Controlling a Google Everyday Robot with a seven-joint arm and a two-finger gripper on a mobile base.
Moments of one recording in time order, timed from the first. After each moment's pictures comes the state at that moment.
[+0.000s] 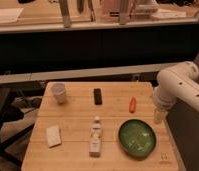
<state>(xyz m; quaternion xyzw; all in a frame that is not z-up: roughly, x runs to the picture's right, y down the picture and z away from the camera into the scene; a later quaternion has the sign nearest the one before) 0.286 0.105 0.684 -0.28 0.02 0.02 0.96</state>
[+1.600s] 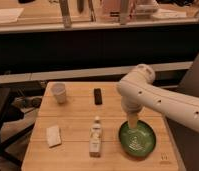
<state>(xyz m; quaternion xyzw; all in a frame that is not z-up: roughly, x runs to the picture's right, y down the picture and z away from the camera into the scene) 0.144 0.117 0.667 -0.27 0.01 -0.09 0.96</state>
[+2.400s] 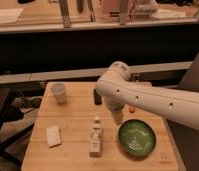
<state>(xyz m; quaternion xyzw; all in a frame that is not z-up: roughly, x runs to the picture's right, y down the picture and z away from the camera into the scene) 0.079 0.102 0.677 -0.26 0.00 -0.16 0.95</state>
